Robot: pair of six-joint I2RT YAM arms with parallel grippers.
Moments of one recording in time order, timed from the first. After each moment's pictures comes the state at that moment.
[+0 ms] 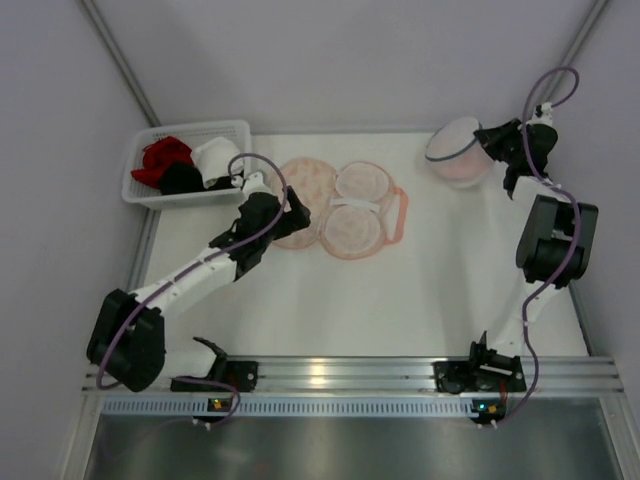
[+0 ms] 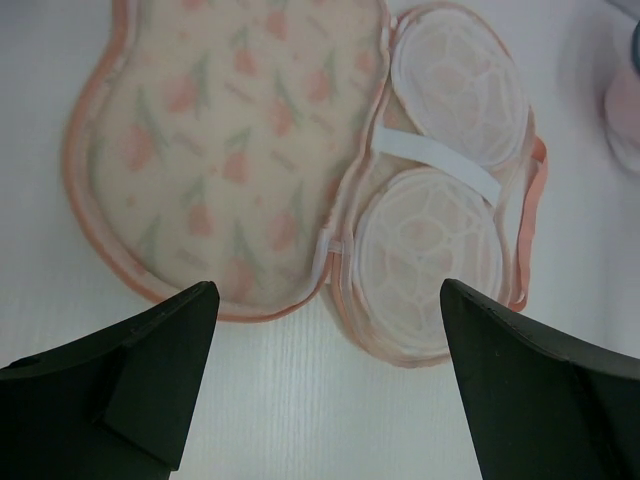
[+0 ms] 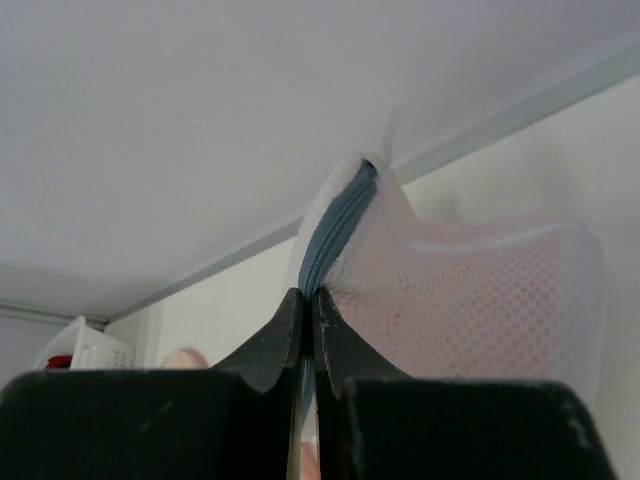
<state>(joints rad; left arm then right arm) -0.53 1.38 0.82 0.03 -0.21 -0.69 -0.25 1.94 1.36 0.48 -0.44 0.74</state>
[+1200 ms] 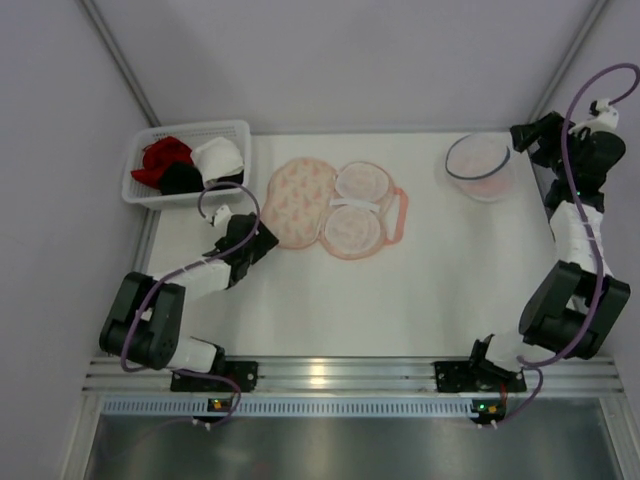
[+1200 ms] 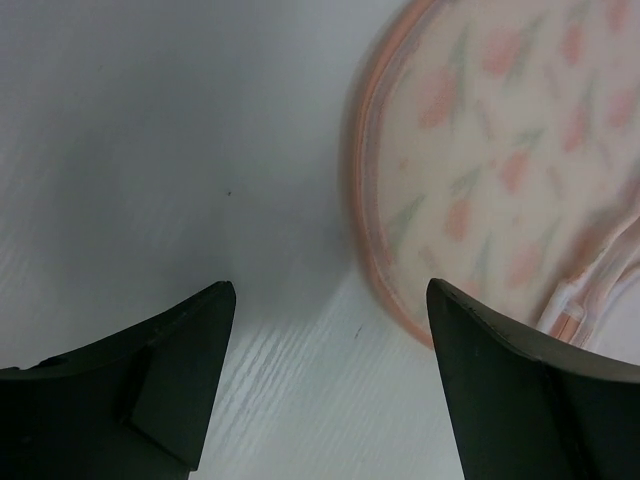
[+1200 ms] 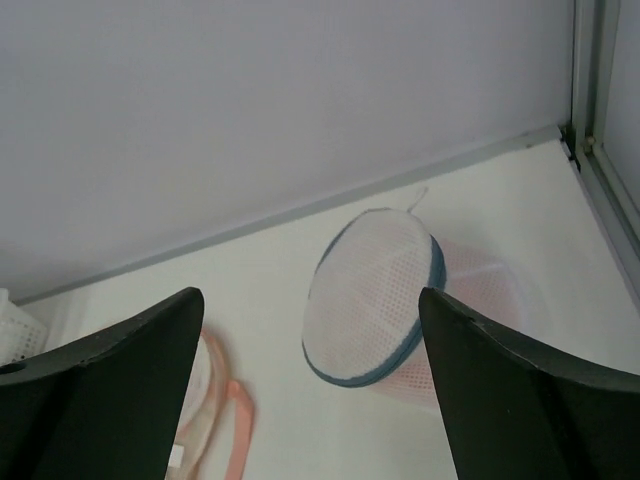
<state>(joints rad) -0.31 1.38 0.55 0.09 -0.28 -0.89 -0.42 1.54 1.17 0.24 -0.48 0.43</state>
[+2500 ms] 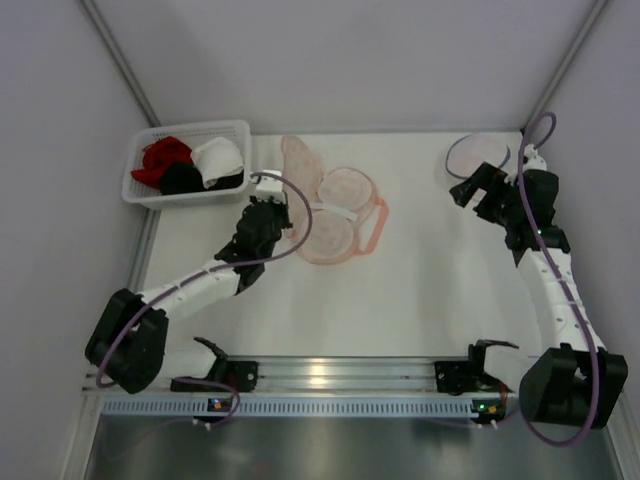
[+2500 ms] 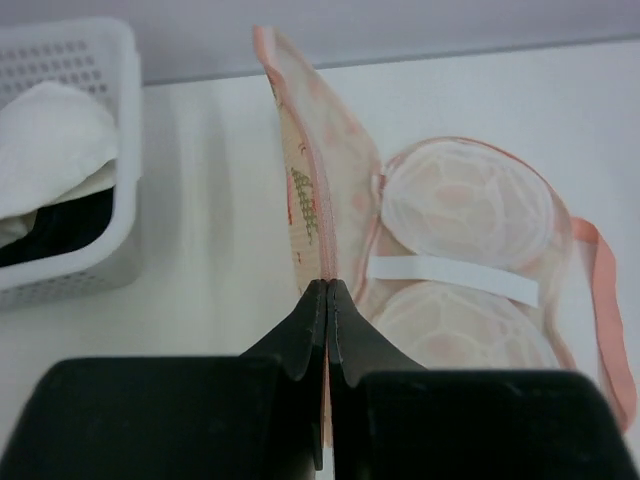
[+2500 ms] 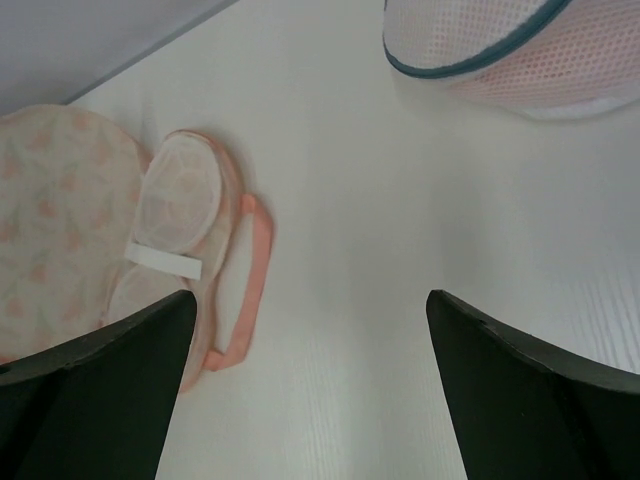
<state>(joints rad) -0.51 1.29 0.65 0.49 -0.37 -0.14 -0.11 1.09 0.89 -0.25 -0.28 0.44</state>
